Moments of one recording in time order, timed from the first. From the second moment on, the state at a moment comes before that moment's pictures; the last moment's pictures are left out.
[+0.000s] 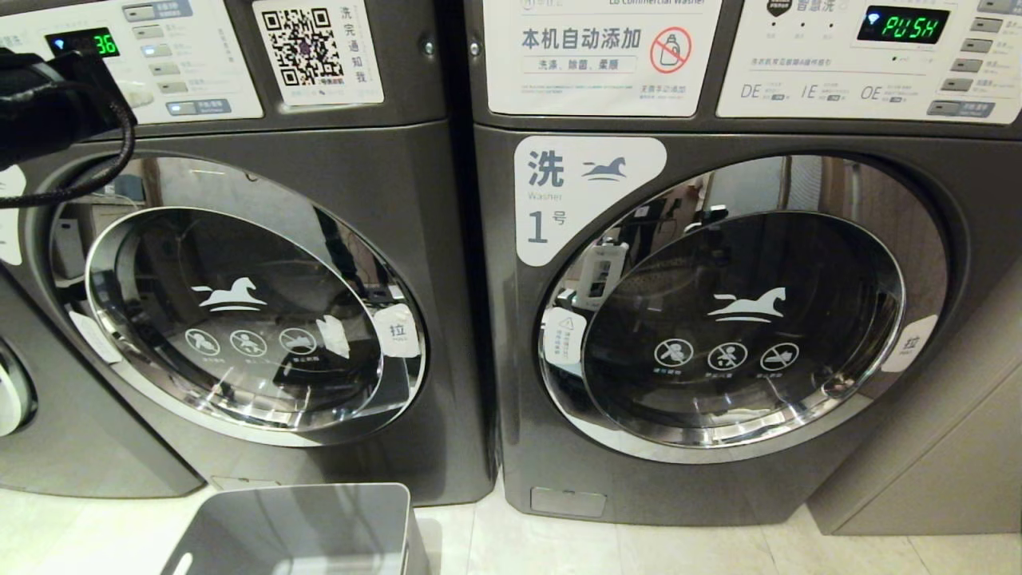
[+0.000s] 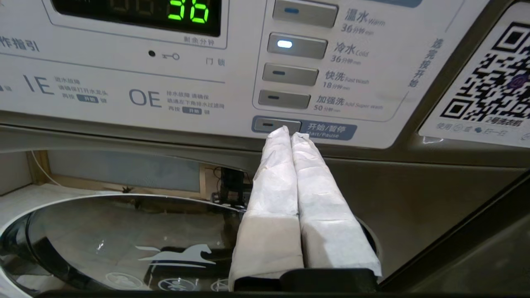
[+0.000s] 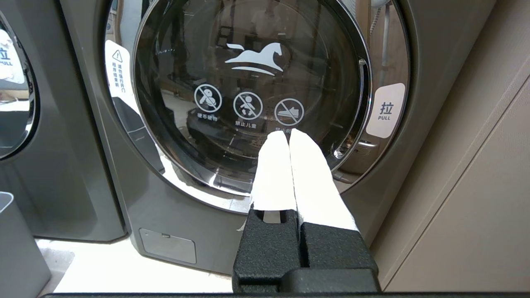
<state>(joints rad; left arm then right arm) 0.08 1.54 -1.42 -0.20 -0.15 -0.12 0.01 0.00 0.00 -0.26 0.06 -0.10</state>
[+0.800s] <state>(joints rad) 0.08 1.60 -1.44 -0.21 -0.15 -0.13 0.01 0.00 0.00 -0.26 0.06 -0.10</state>
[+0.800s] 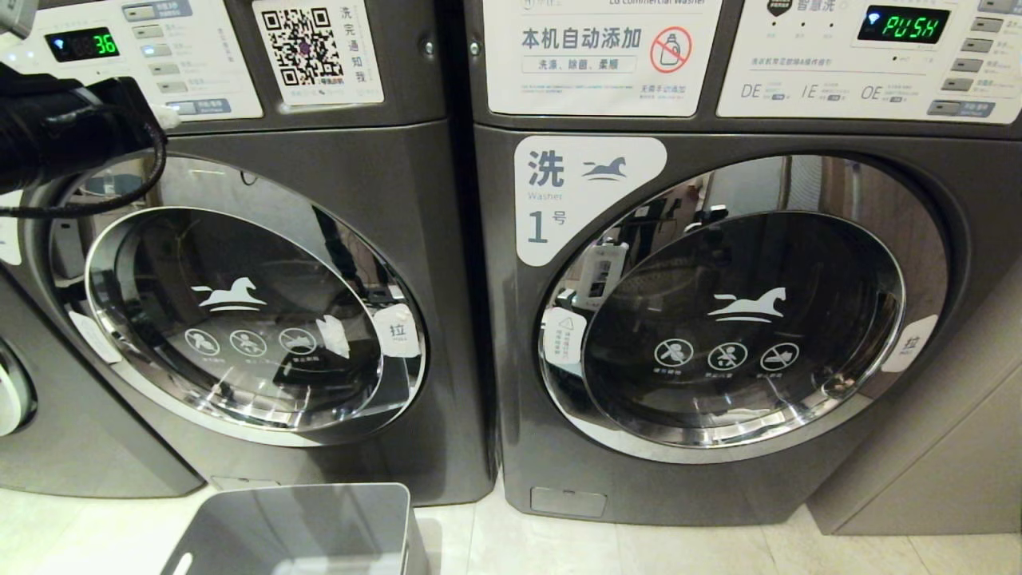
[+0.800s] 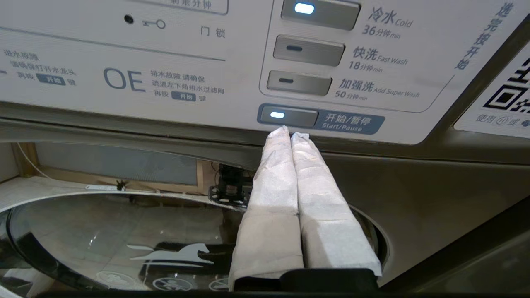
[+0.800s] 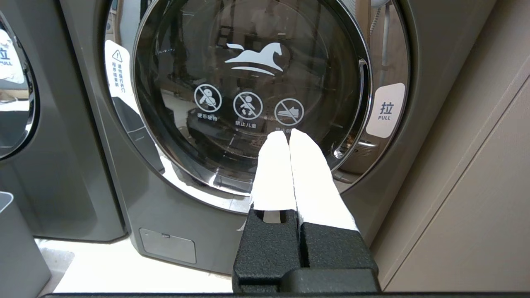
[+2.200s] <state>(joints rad) 0.06 1.69 -1.56 -0.20 -0.15 -0.12 0.01 0.00 0.00 -0.26 0.06 -0.10</state>
